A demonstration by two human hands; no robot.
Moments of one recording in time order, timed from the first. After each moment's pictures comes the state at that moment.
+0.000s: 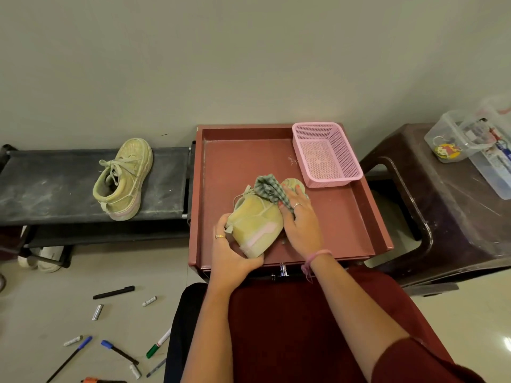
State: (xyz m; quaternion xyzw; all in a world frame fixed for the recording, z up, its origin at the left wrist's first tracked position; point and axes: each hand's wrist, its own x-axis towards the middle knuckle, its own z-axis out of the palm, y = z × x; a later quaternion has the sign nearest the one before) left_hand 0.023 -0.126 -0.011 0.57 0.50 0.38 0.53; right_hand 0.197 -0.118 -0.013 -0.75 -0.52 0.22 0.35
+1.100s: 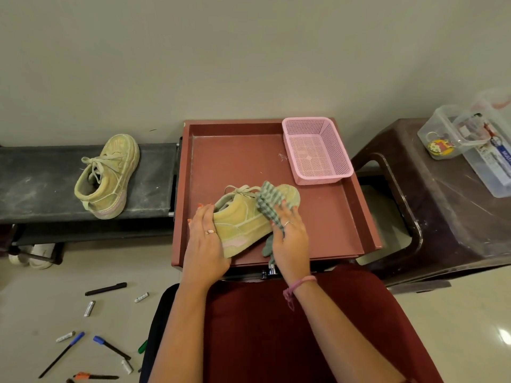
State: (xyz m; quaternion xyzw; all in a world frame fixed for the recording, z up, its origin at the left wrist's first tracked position) left_hand 0.016 -0.105 -0.039 0.79 0.52 0.23 0.22; right_hand 0.185 -0.152 -0.023 -0.78 -0.47 0.20 0.36
